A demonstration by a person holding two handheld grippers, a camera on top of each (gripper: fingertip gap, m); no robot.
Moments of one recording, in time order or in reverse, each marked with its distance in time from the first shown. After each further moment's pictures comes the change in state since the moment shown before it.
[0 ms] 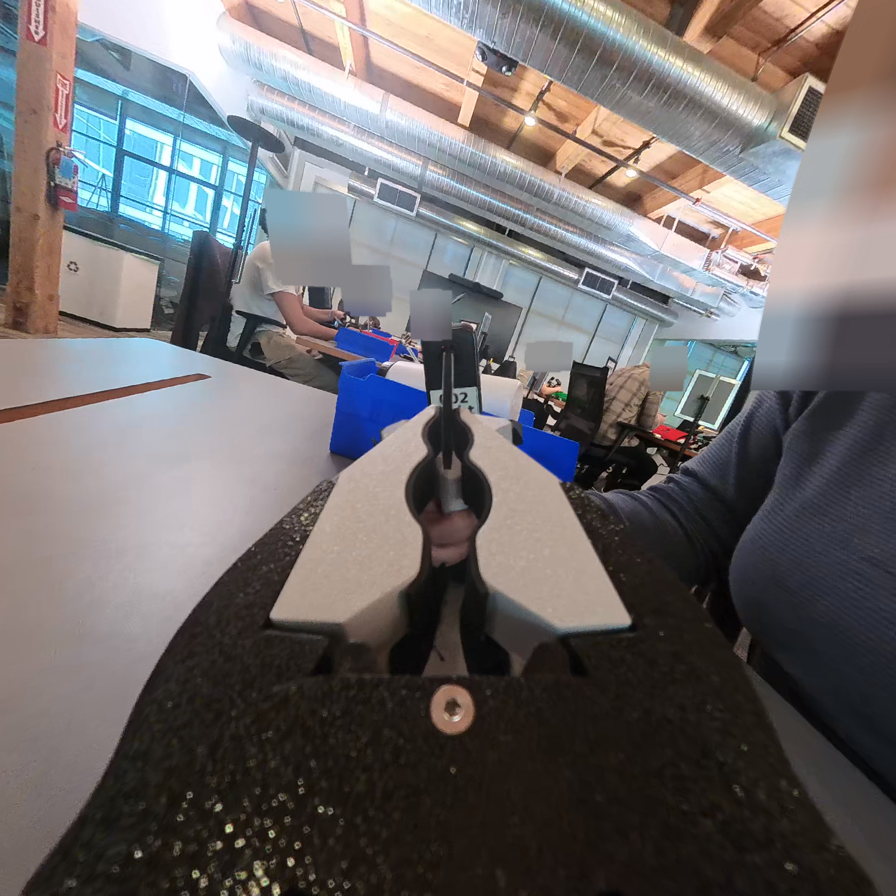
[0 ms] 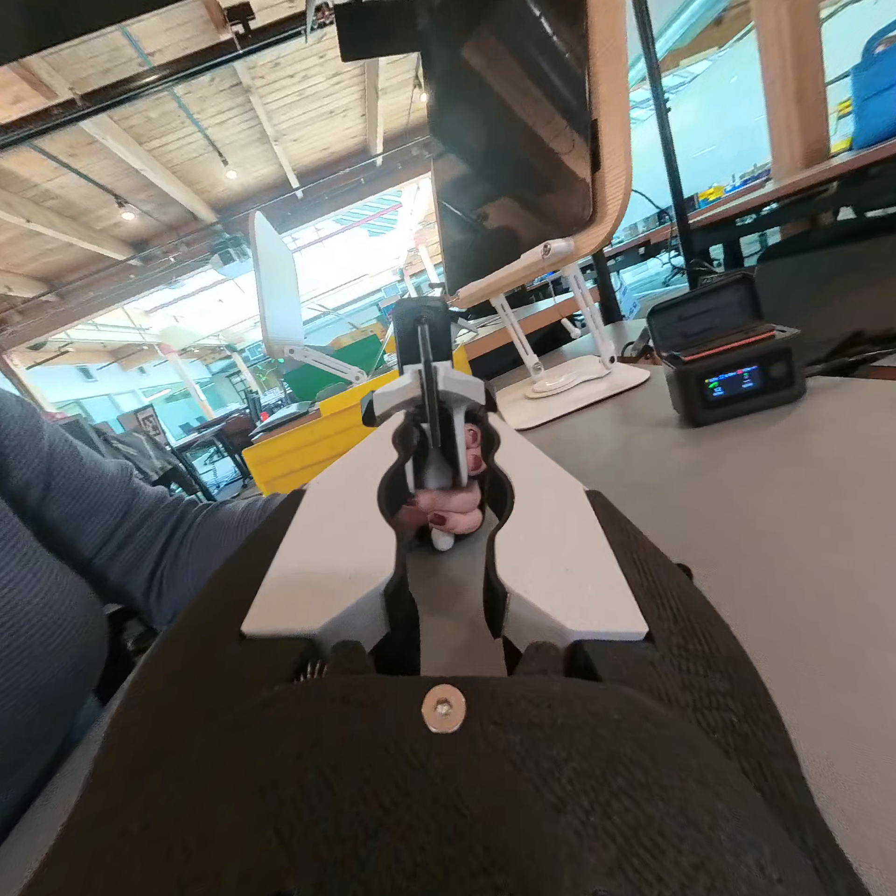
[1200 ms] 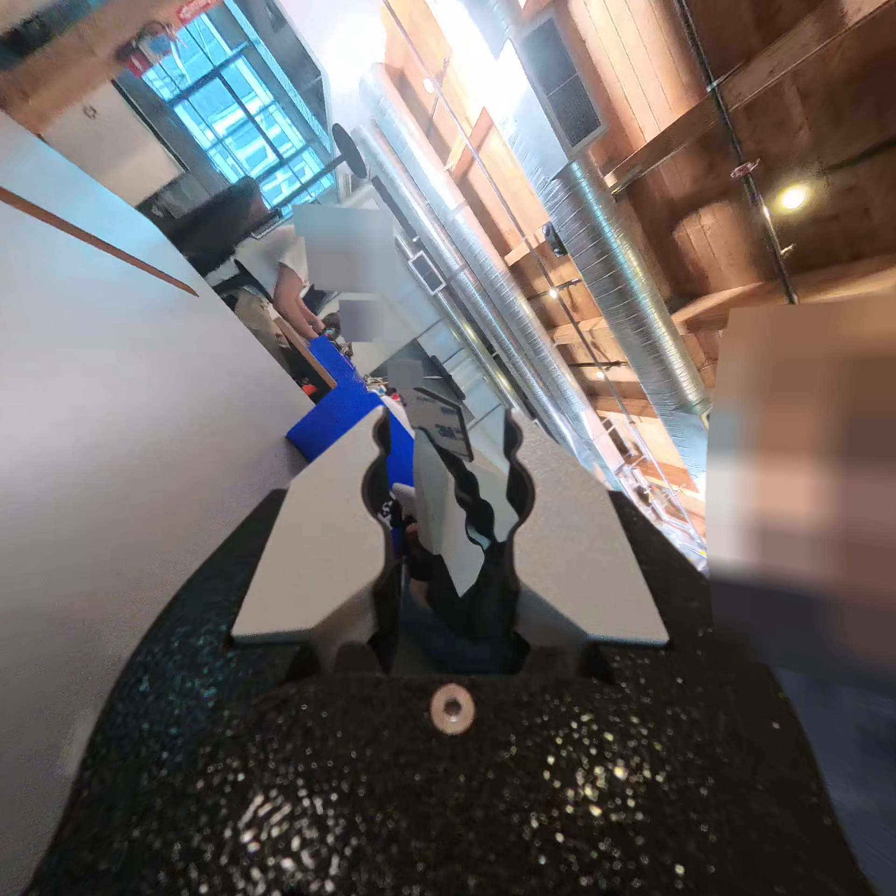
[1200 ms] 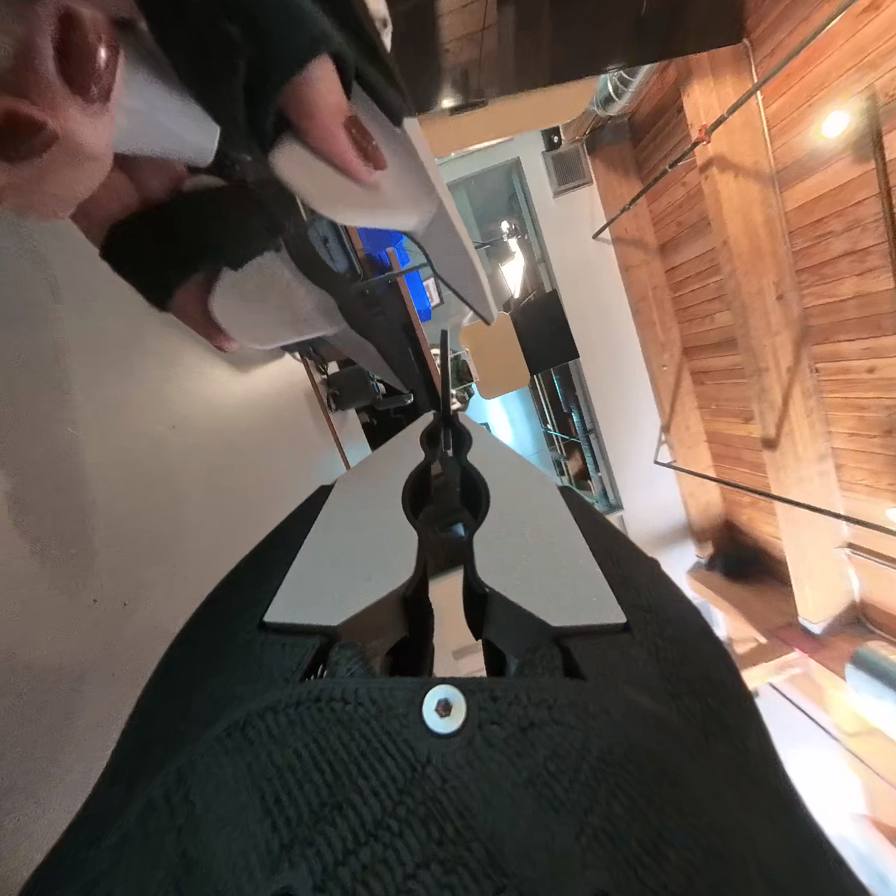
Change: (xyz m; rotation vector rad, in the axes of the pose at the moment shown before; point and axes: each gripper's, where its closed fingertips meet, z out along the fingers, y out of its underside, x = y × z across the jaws) left arm -0.039 -0.005 0.002 0.196 -0.094 -0.580; right arm 0.036 -0.015 -0.015 -0.435 0.880 -1.763
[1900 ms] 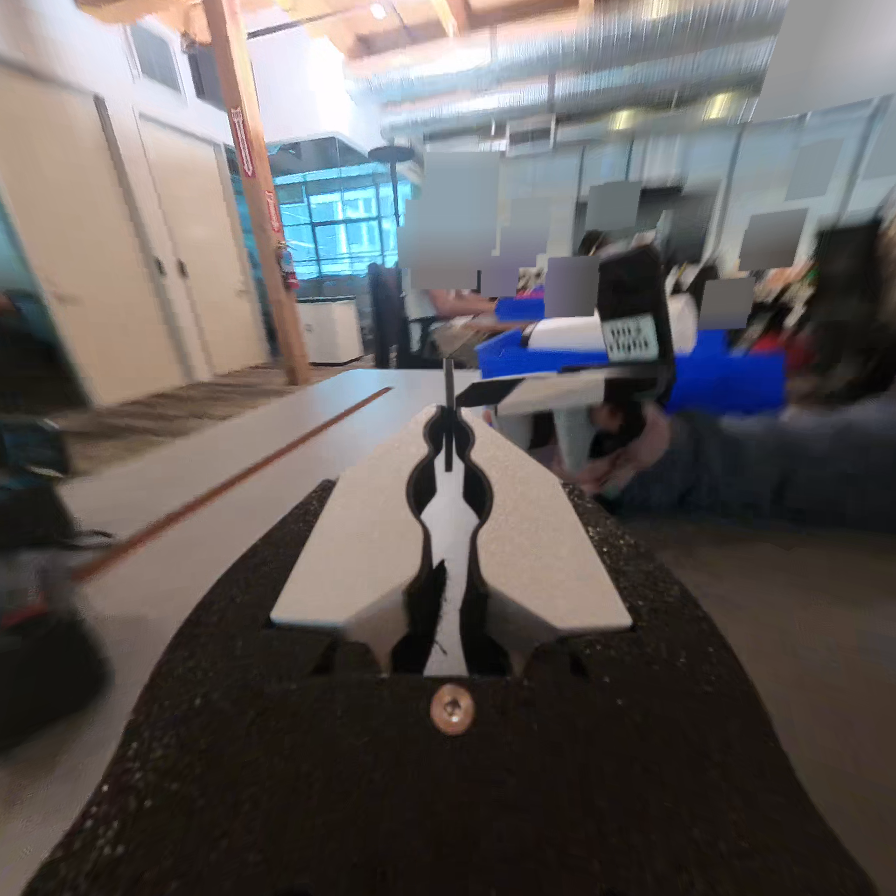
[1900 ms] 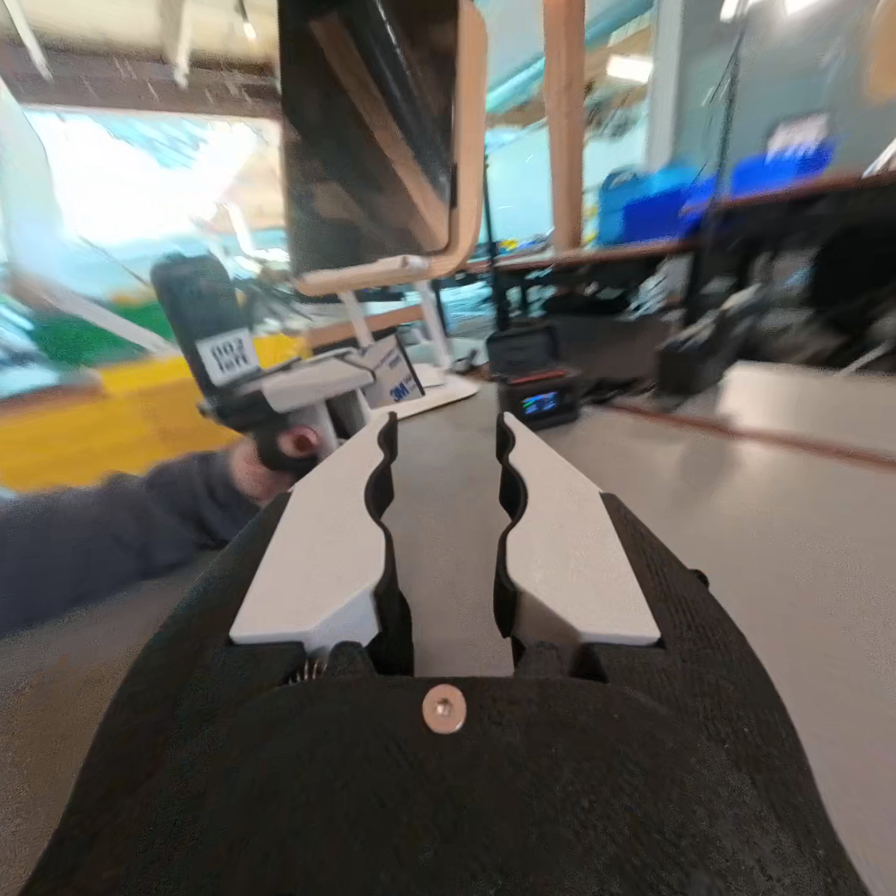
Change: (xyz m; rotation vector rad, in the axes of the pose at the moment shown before) left arm 0.012 0.001 -0.020 -0.180 -0.194 1.078; right arm 0.001 0.007 -0.003 0.214 -0.535 1.500
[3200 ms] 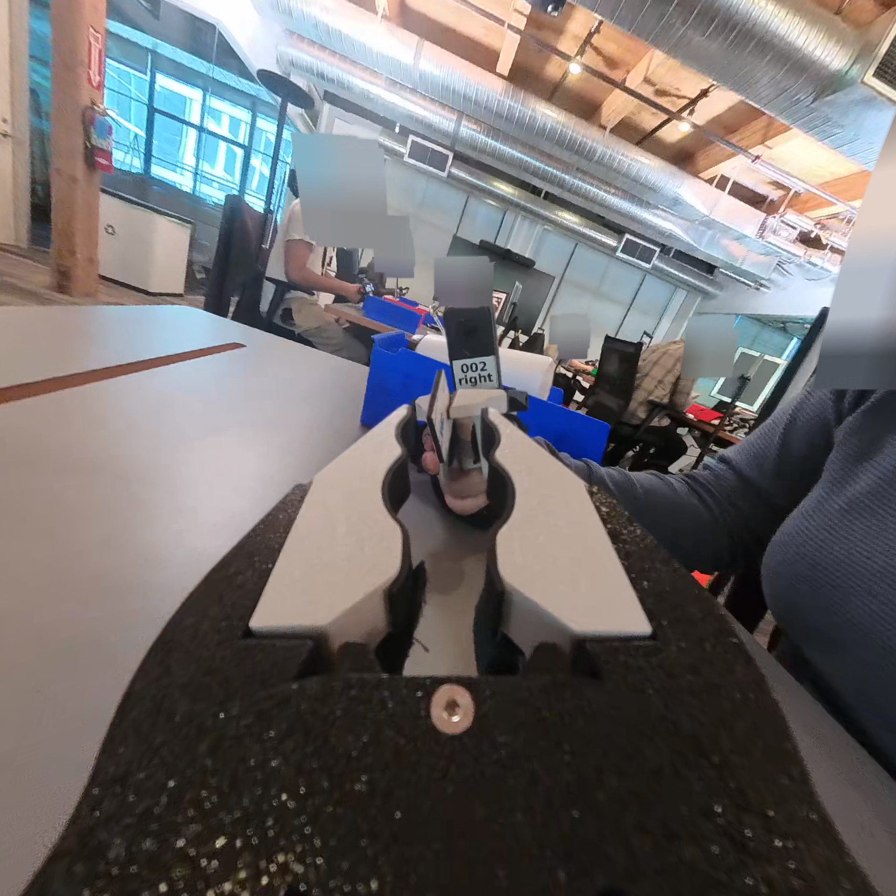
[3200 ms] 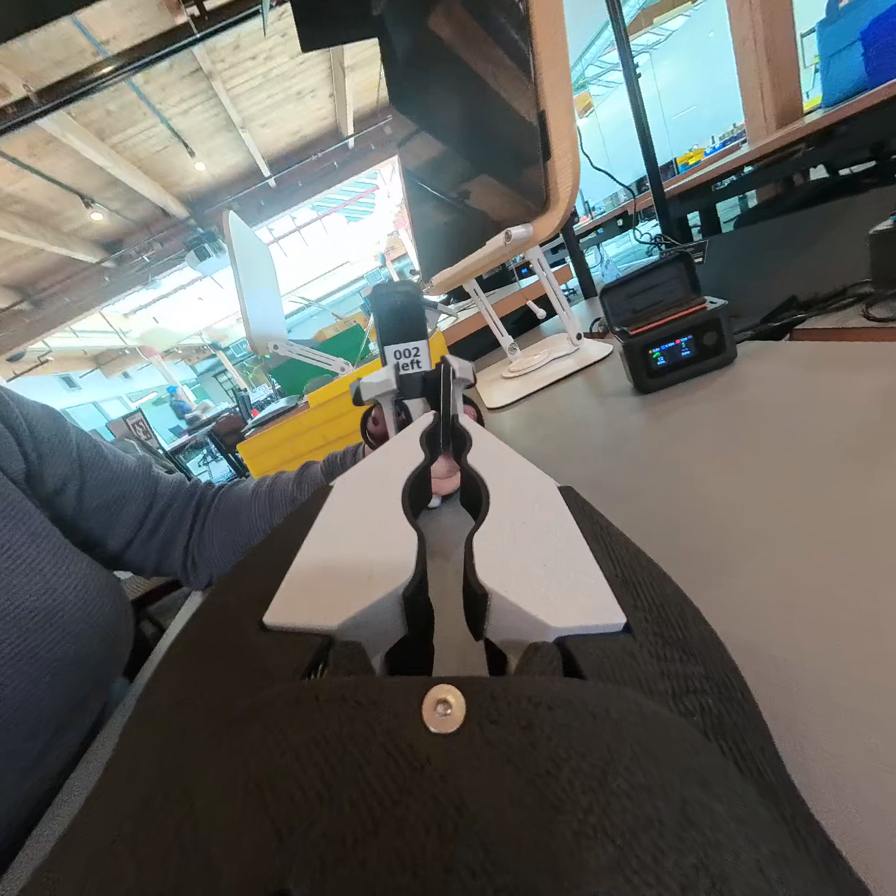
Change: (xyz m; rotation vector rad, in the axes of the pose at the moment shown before) left arm 0.016 0.005 0.006 0.010 0.257 -0.458; right arm -0.013 0.003 -0.015 -0.045 -0.322 0.336
